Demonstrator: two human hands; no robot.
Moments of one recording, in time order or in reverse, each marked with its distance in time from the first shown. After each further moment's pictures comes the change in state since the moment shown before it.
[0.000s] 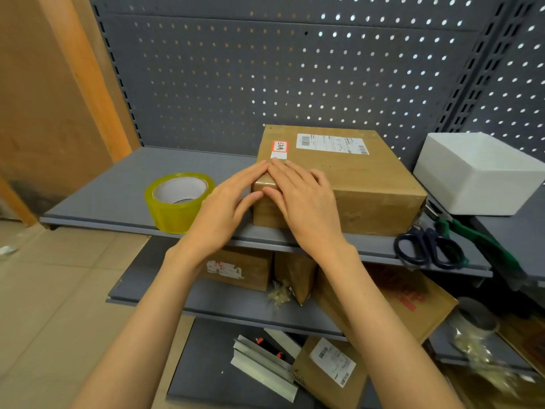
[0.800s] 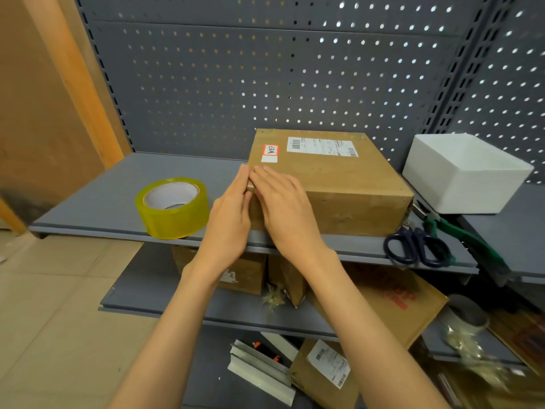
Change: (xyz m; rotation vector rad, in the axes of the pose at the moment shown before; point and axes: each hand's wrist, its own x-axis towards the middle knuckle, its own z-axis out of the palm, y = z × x) left_hand -0.003 0.028 0.025 -0.066 0.200 -0.248; right_hand -0.003 -0.014 0.012 0.227 0.072 0.000
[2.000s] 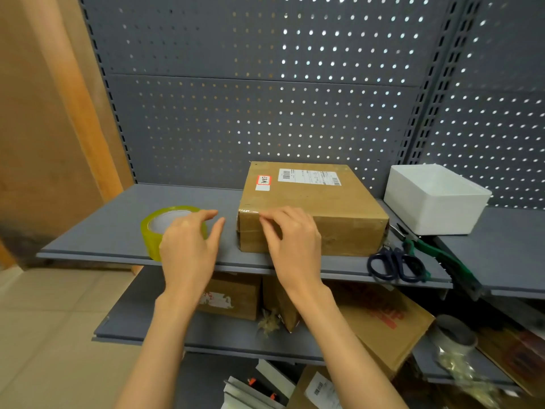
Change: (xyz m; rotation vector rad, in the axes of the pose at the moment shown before) left_hand -0.017 0.000 -0.039 0.382 0.339 -0.054; right_hand -0.023 -0.021 -0.037 0.120 0.269 0.203
